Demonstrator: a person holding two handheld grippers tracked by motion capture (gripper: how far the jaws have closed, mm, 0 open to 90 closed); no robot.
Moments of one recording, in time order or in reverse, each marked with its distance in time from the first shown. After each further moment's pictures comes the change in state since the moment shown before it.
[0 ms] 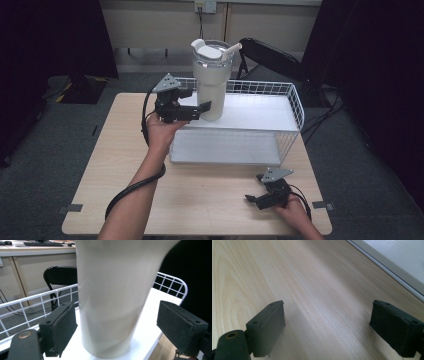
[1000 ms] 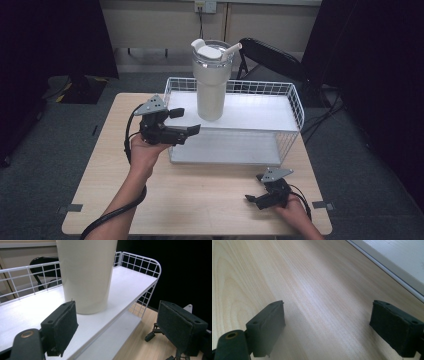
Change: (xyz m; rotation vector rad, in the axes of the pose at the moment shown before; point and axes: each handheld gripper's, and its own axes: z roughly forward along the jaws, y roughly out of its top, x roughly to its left) left arm -0.017 -0.032 -0.046 0.035 -0.084 0.023; right arm 0.000 0.000 0.000 0.000 0.002 -0.002
